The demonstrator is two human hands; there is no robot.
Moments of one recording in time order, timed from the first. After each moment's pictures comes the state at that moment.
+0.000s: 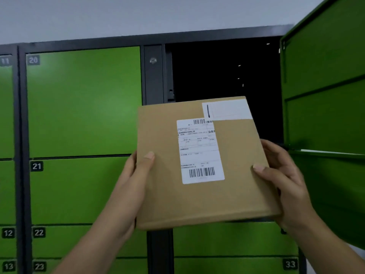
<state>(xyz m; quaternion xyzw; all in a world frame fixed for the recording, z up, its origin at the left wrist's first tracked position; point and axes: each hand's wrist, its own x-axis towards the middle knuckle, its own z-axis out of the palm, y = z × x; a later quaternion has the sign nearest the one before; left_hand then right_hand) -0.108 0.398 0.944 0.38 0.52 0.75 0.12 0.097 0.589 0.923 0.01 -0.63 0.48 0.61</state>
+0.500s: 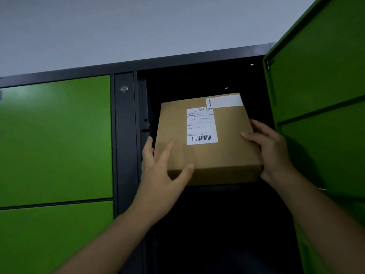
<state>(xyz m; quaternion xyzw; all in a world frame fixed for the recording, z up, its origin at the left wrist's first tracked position) -0.116 0.553 1.019 0.56 0.61 0.52 -0.21 0.061 0.745 1.058 -0.02 -0.54 0.53 0.65</state>
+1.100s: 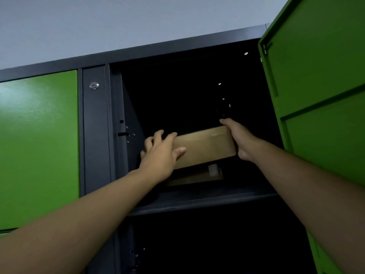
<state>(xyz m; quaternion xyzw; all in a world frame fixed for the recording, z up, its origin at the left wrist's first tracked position) -0.177 0.681 1.096 0.52 0.74 0.30 -0.31 -0.006 0.847 1.116 -0.17 -0.64 0.55 0.50</state>
